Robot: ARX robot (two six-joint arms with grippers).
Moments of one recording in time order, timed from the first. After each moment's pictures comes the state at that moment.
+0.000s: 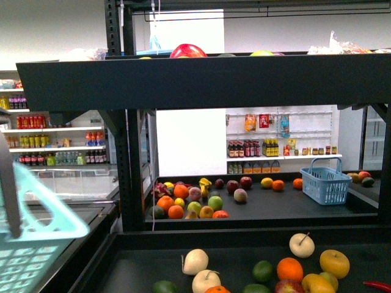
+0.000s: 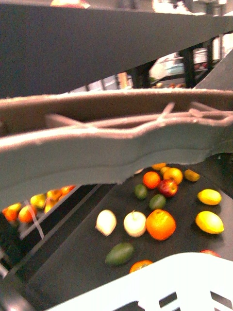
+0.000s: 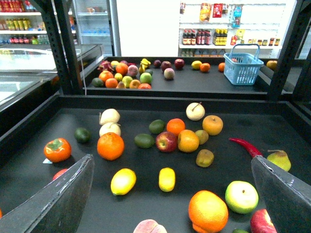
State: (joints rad) left arm 0.20 1.58 1.29 0.09 0.80 -0.86; right arm 0.00 0.00 0.01 0.00 0.00 0.00
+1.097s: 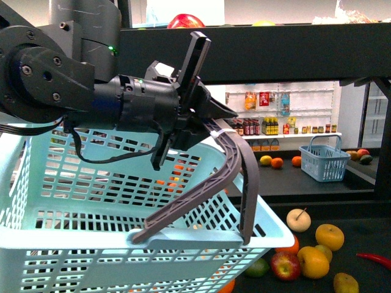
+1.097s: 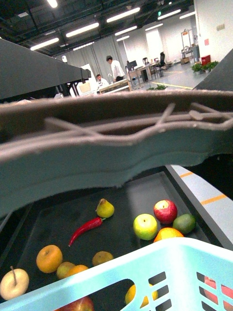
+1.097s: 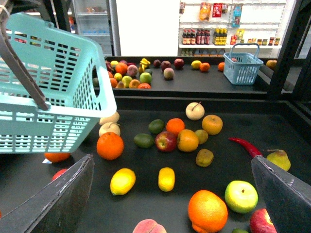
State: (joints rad) left arm -0.36 1.92 1.47 0.31 0.72 -0.90; right arm 0.00 0.00 0.01 0.00 0.00 0.00
